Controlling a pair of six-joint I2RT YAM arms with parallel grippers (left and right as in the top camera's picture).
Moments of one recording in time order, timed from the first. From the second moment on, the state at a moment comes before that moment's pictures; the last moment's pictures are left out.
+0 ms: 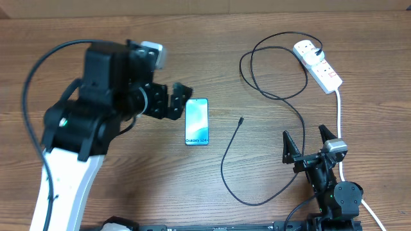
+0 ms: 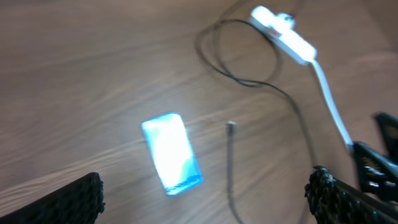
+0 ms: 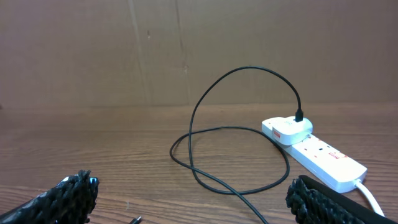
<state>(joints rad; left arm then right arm) -0.29 1.31 1.61 -1.10 0.29 -0.11 0.01 0.01 0.02 -0.02 -0.19 0.10</state>
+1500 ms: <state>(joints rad) -0.51 1.85 1.86 -1.43 -0.04 -0.54 0.01 0.01 0.02 -0.02 -0.19 0.10</state>
